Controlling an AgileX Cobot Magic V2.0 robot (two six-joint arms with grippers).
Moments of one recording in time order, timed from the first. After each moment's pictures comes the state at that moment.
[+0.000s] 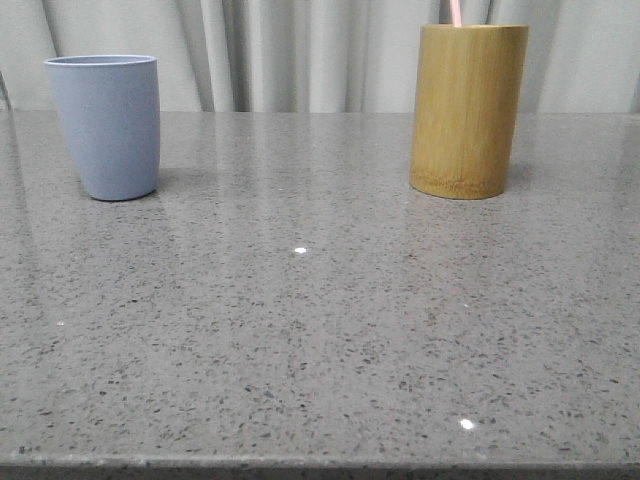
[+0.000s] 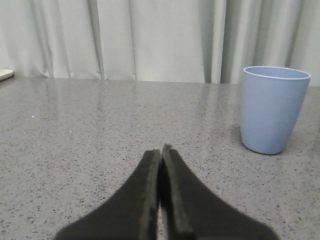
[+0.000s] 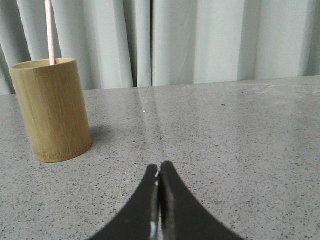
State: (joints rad) left arm 0.00 0.00 0.00 -0.04 0.06 -0.06; right arm 0.01 -0.01 0.03 0.03 0.01 0.12
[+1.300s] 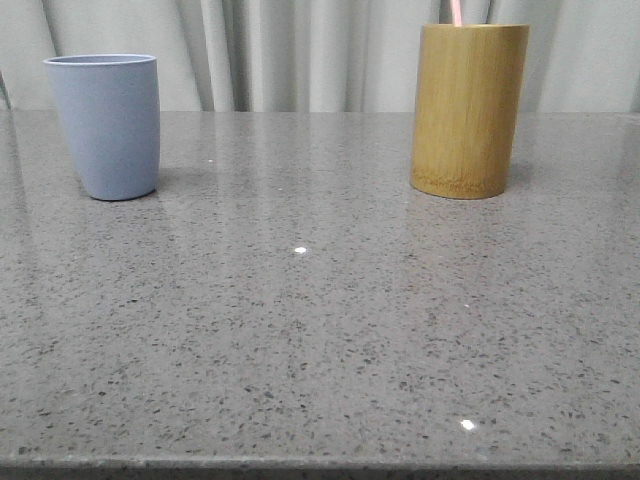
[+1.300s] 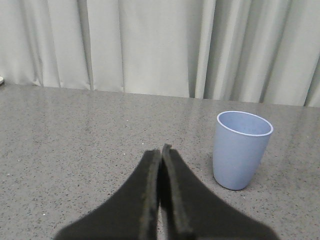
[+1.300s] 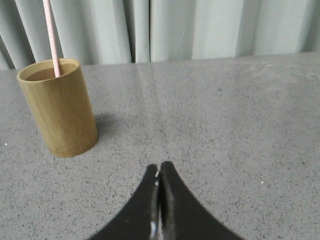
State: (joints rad) left arm 0.00 0.15 -0.44 -0.10 0.43 -0.06; right arm 0.01 0.19 -0.41 0.03 0.47 0.12
